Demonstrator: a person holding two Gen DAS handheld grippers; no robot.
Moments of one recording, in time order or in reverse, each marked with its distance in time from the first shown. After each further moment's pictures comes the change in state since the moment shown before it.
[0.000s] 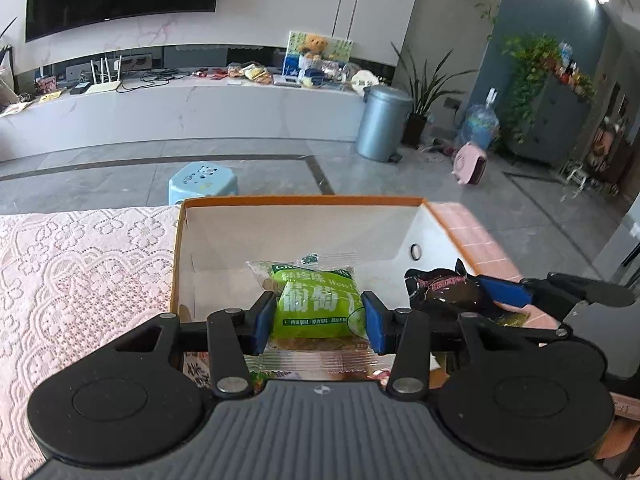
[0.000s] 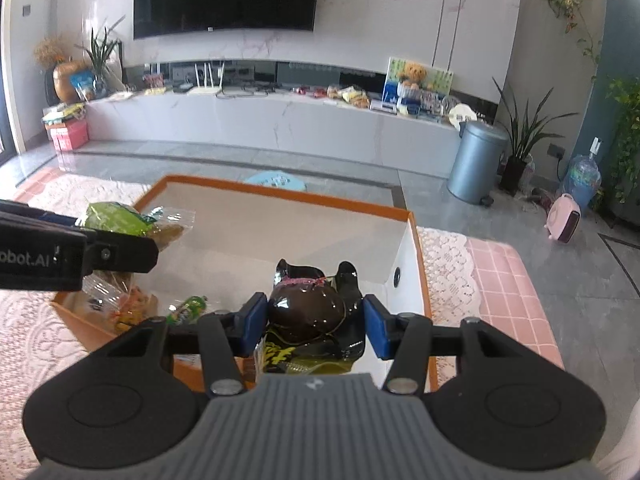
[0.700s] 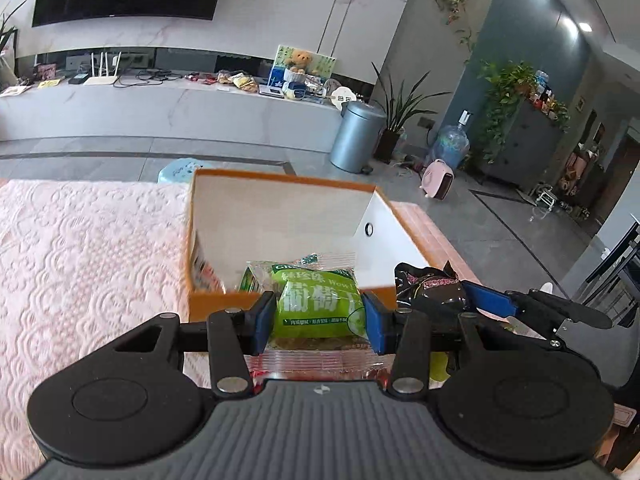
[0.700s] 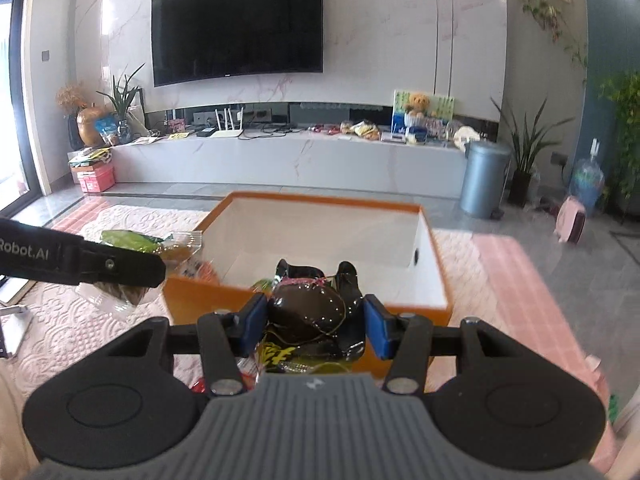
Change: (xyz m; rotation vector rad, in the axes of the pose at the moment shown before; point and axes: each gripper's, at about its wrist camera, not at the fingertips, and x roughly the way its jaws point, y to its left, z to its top) left arm -0.084 -0.003 -0.038 -0.060 -0.052 -0.094; right arm -0.117 0.025 -0.068 0.064 -0.146 0.064
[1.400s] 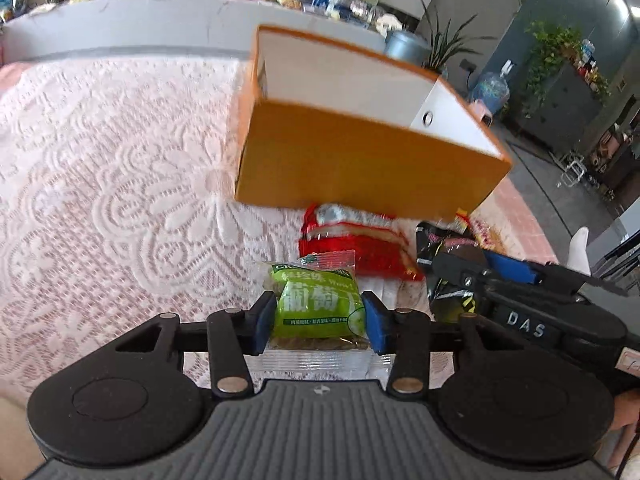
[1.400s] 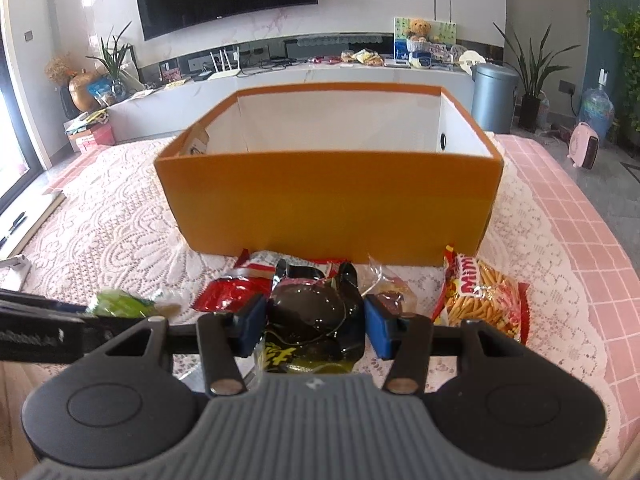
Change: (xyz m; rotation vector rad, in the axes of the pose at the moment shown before) left arm 0.006 0.043 -0.092 -0.108 0.202 0.066; right arm 0.036 0.020 -0.076 0.088 0.188 0.039
